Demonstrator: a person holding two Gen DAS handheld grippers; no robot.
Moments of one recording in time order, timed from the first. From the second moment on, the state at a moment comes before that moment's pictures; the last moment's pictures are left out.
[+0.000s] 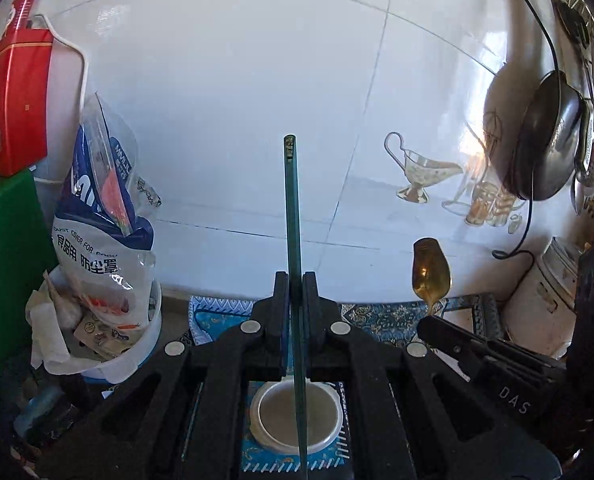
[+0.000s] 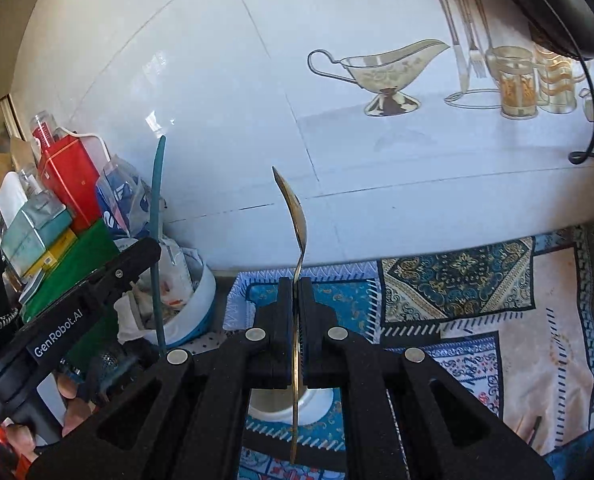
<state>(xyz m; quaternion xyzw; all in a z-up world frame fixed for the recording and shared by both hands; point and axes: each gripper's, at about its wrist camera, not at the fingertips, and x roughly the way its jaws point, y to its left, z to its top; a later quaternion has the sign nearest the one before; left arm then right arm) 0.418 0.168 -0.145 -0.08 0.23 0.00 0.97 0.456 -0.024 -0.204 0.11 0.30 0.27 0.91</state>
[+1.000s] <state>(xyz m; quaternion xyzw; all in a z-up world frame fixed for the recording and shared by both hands) 0.458 0.175 -0.237 -0.07 0.25 0.00 0.97 0.480 0.024 -0.261 0.08 0.32 0.27 0.90</state>
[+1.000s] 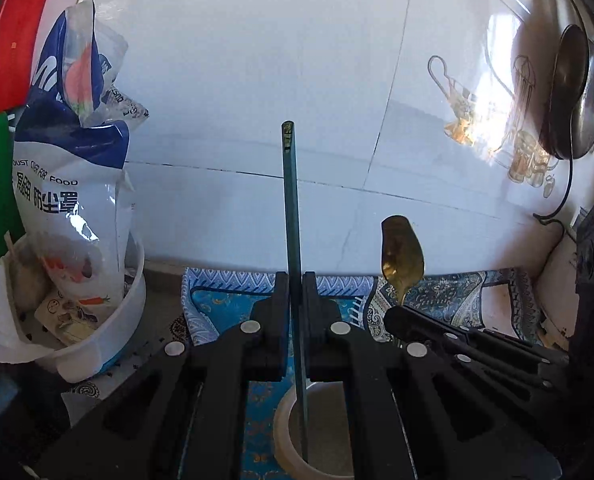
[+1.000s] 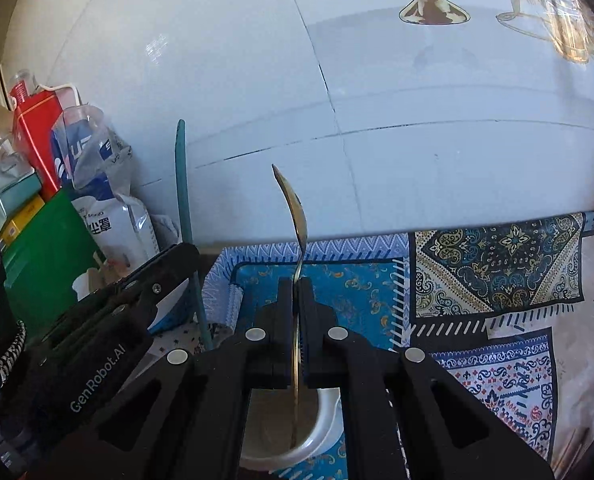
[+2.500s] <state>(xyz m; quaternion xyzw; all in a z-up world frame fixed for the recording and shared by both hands) 0.351 0.105 -0.171 -0.01 0.32 -0.03 0.95 0.372 -0.071 -0.198 0.00 0.33 0.24 0.91</state>
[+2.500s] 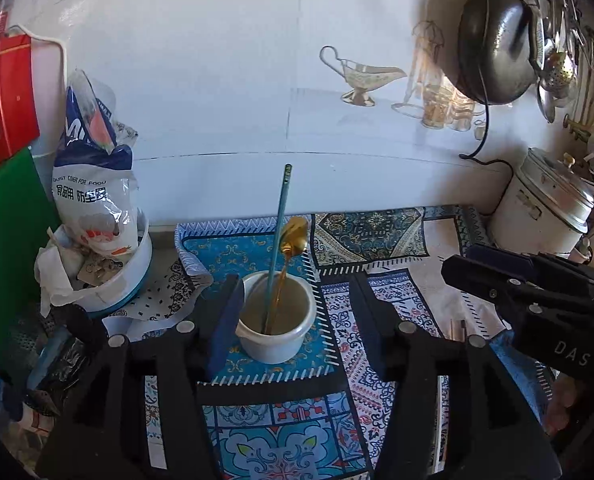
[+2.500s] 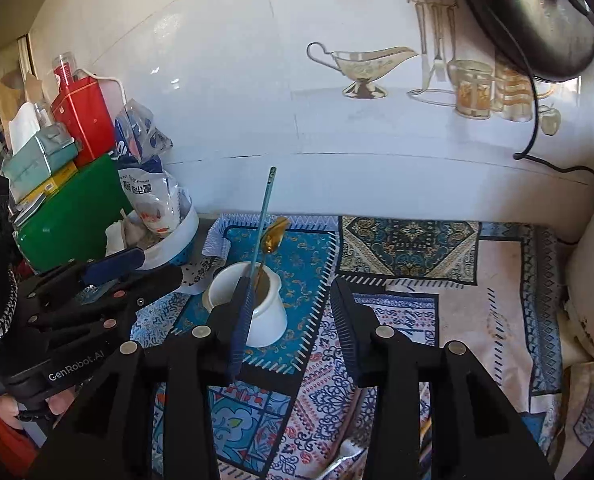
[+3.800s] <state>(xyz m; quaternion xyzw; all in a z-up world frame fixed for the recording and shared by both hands) 0.348 -0.029 -0.338 0.07 0.55 -0.11 0.82 0.346 -0.228 -0.338 0.05 0.54 0.10 0.83</state>
